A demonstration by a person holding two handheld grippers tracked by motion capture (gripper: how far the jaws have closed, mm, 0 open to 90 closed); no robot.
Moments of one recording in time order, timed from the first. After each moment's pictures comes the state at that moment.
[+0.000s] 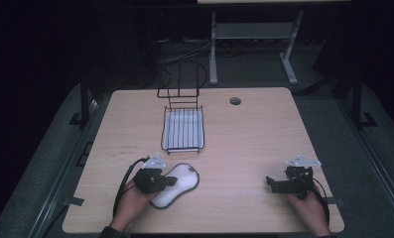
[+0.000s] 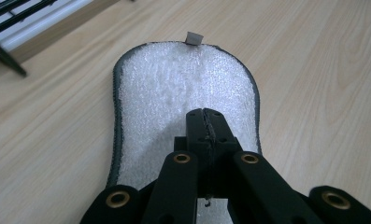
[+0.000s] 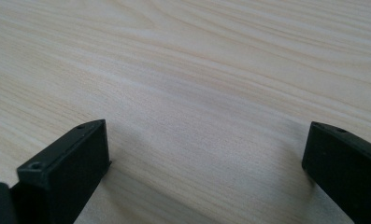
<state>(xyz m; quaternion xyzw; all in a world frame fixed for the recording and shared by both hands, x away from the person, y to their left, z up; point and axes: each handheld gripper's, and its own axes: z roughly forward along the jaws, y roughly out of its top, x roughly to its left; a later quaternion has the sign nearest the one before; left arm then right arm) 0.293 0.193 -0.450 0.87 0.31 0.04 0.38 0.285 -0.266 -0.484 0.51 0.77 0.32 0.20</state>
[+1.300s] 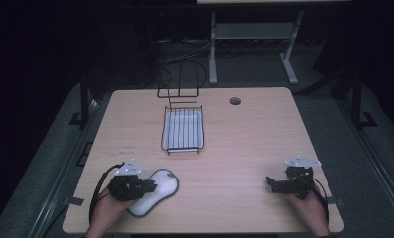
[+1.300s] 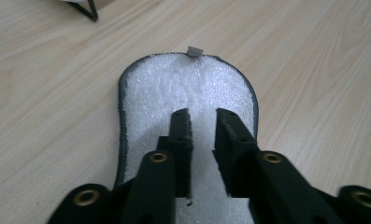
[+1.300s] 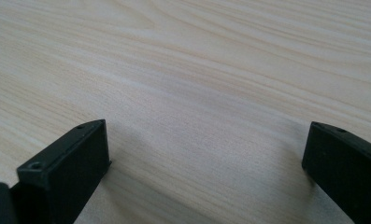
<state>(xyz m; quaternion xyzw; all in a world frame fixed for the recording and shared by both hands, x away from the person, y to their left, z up) 0.270 0.250 -0.438 0.86 0.34 0.06 0.37 0.284 -0.266 -0.483 0.52 0.77 0.32 0.20</state>
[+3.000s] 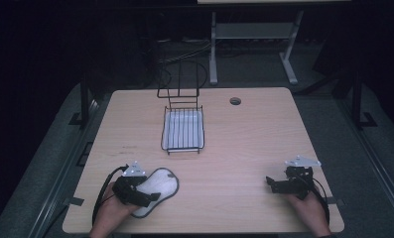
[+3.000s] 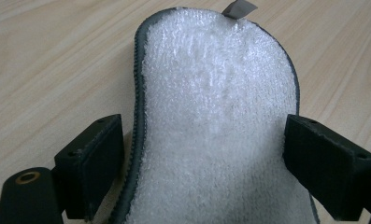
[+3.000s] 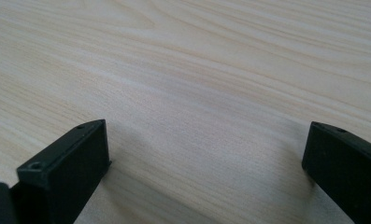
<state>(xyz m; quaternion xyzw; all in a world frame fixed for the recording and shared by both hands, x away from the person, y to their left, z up) 0.275 0.245 -0.461 0.87 0.35 0.07 0.33 0.284 -0.266 -0.484 0.52 0.77 0.32 0.20</state>
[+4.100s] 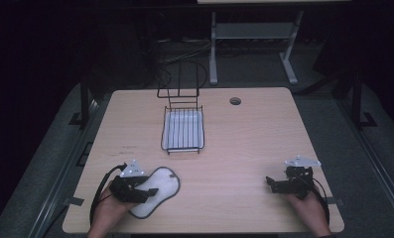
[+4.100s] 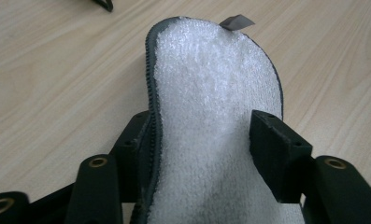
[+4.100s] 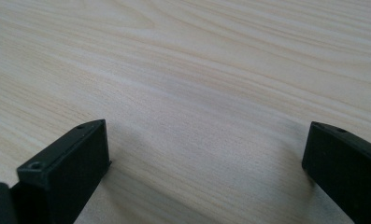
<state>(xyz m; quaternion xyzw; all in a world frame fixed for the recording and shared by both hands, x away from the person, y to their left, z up) 0.269 0.244 -0.441 0.88 0.33 0.10 0.33 0.285 -0.266 -0.483 0.52 0.77 0.32 0.20</state>
